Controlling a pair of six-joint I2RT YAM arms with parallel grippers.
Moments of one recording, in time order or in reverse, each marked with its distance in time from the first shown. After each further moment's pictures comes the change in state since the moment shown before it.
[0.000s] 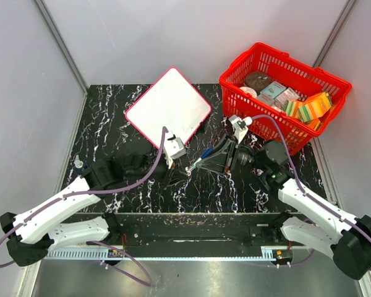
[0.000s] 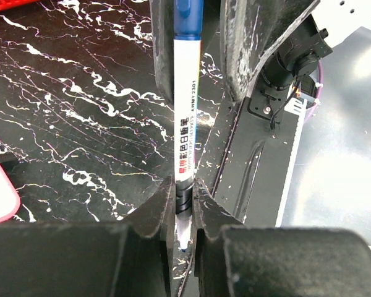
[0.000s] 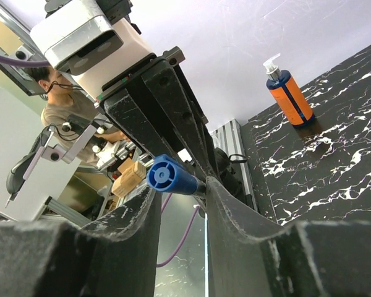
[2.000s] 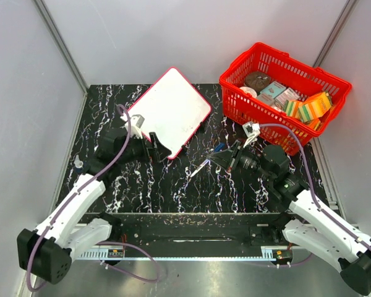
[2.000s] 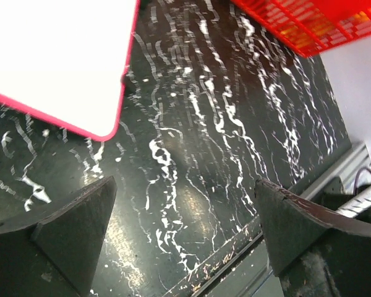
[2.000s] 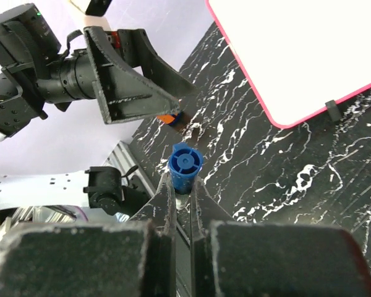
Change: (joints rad) left arm 0.539 -0.004 -0.274 0.239 0.032 -0.377; right arm 0.014 -0.181 -0.004 -0.564 0.468 -0.233
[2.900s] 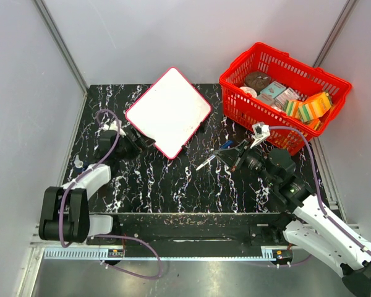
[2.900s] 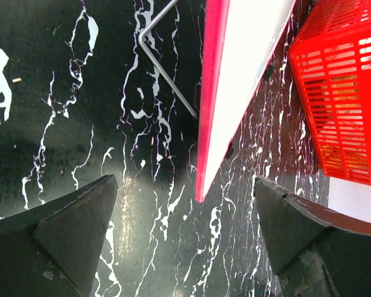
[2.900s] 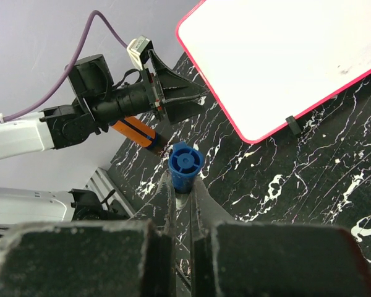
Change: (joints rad) left arm 0.352 0.330 -0.236 0.487 0.017 -0.316; right arm 0.000 -0.089 -0.002 -0.073 0.163 -0.030
